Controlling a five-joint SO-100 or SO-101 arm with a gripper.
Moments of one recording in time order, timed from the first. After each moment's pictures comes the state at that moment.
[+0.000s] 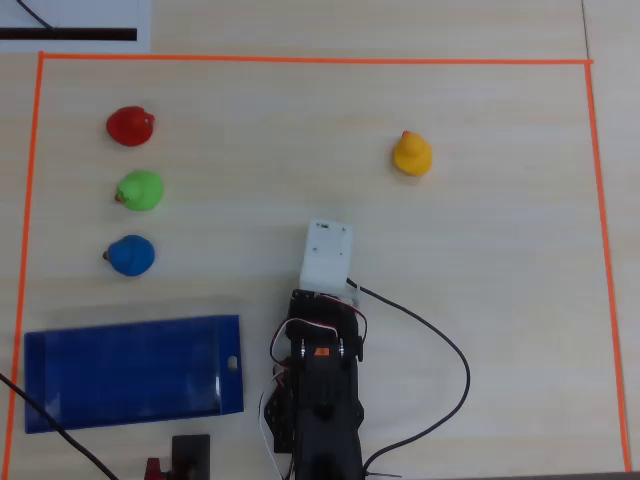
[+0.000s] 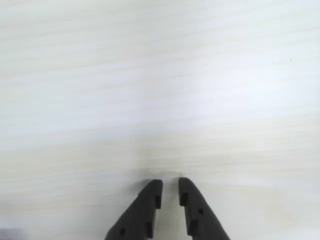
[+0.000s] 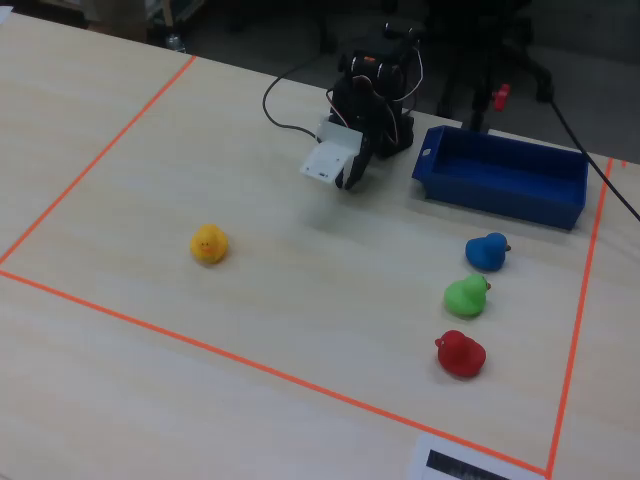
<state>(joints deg) 4.0 190.5 178.5 74.5 -77.6</state>
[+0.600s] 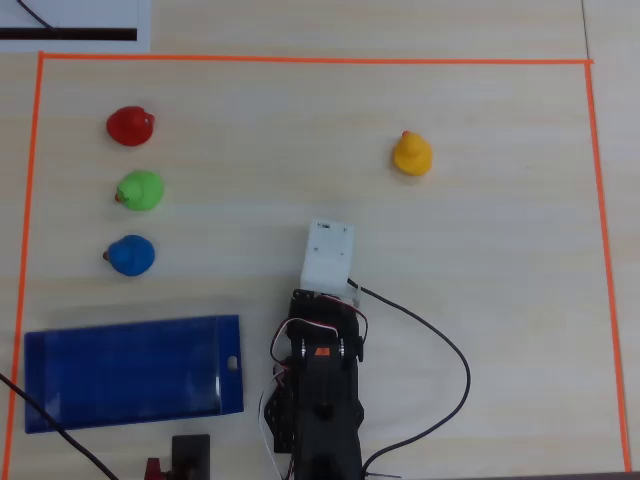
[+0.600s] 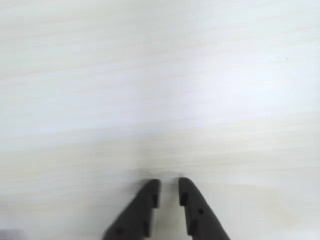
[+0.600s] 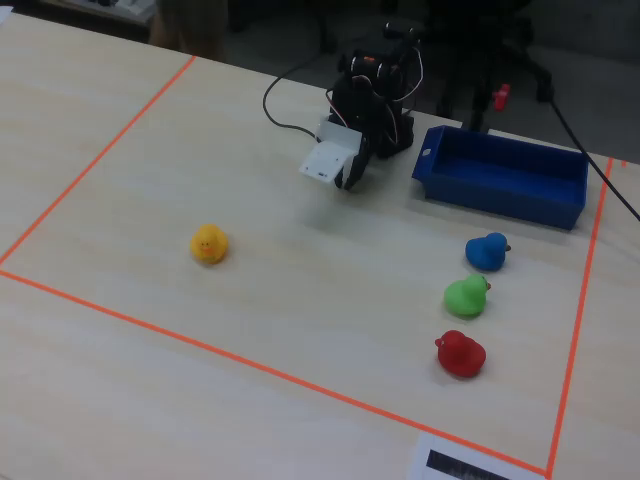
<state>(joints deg) 4.5 190.2 178.5 74.4 -77.8</state>
